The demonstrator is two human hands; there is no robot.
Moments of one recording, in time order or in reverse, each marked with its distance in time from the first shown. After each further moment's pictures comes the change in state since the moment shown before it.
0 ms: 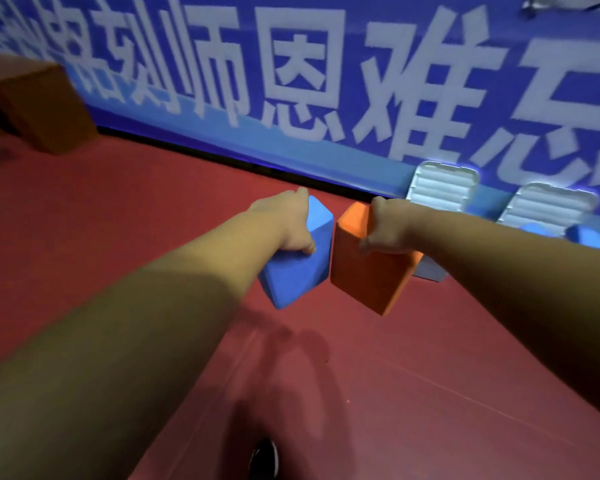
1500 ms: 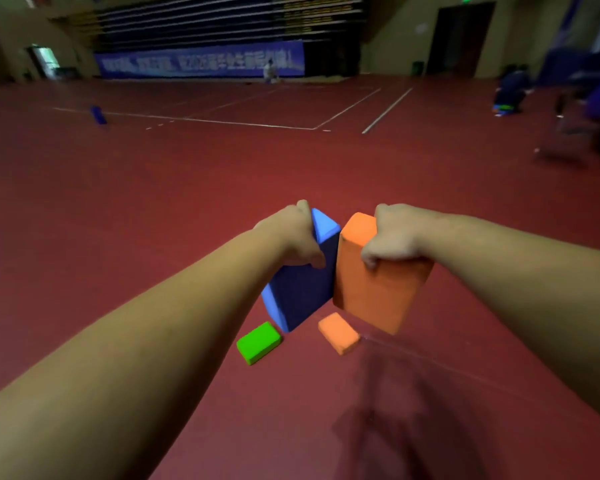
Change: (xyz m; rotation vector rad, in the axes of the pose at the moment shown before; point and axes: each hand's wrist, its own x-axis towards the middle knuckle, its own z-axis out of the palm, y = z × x) left_hand -1.120 0.188 0.050 -0.222 0.291 -1.620; right_hand -0.884 -0.333 0.141 -0.331 -0.113 -1.547
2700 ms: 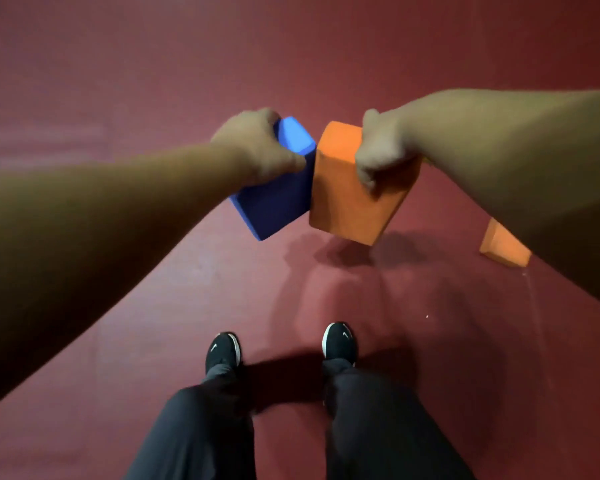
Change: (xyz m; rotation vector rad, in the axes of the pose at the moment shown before) left_hand -0.181 -0.270 0.458 -0.460 0.007 -1.196; right_hand 0.139 -0.269 0.490 -0.652 -0.610 -0.831
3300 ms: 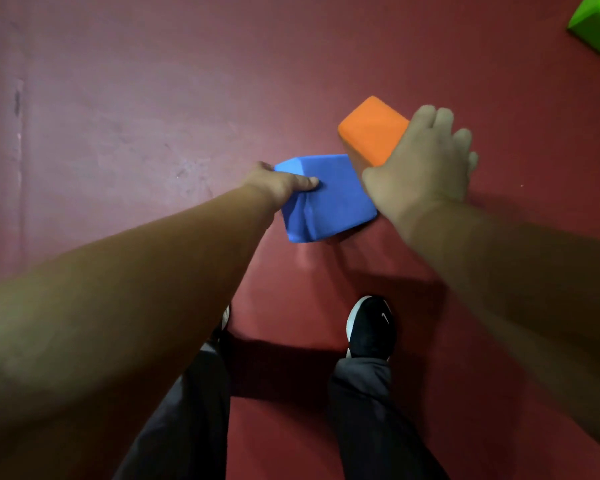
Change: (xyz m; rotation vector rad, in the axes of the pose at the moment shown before) left_hand 0.102 -0.238 0.410 -0.916 -0.206 -0.854; right_hand 0.253 -0.111 0.340 0.240 0.566 0.114
